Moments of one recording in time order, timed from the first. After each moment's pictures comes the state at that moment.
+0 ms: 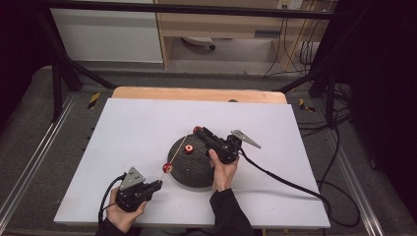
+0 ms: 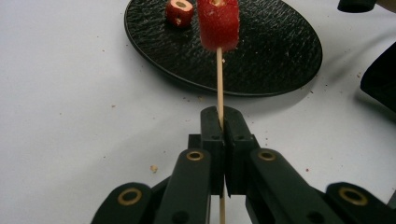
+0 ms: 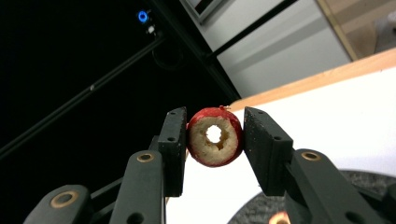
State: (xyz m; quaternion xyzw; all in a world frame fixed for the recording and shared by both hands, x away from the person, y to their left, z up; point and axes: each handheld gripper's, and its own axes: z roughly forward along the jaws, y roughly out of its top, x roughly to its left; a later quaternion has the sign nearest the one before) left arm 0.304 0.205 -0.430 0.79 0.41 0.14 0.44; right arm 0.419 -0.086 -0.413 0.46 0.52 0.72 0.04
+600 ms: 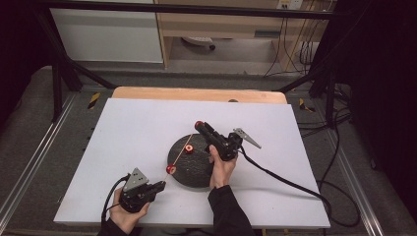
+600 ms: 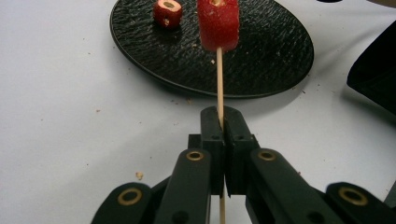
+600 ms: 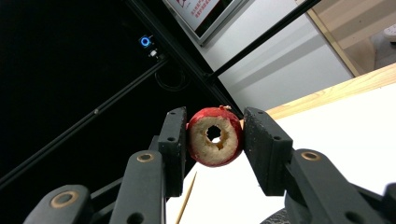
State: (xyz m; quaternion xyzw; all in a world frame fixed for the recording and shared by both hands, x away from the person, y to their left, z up) left arm 0.303 0.198 -0.432 0.79 0.40 0.14 0.44; right arm 0.427 -0.085 -0.414 0.47 0.48 0.74 0.04
